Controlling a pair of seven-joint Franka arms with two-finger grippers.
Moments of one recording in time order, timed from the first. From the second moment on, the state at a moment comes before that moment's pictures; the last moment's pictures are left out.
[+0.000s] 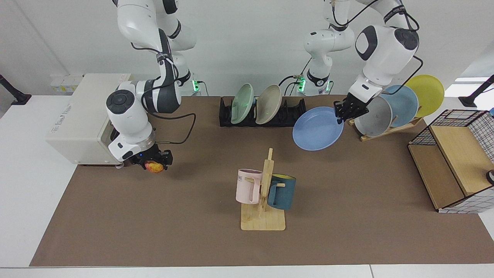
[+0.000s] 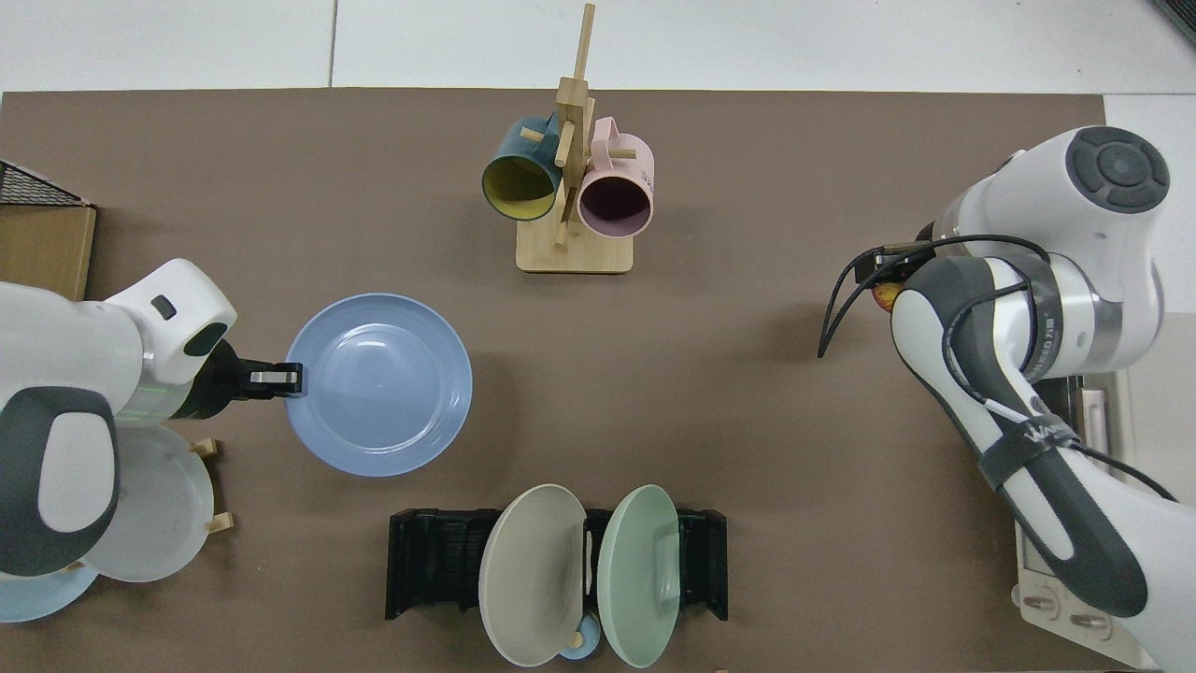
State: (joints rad) left arm 0.15 -0.13 -0.24 -2.09 -0.28 1.98 0.06; right arm 0.15 0.30 -0.10 -1.76 -0.01 2.07 0.08
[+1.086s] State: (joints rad) left arm 0.05 0.15 -0.35 -2.11 -0.55 2.30 0.09; right arm 0.17 0.23 -0.10 -1.73 -0.01 2.02 0.10
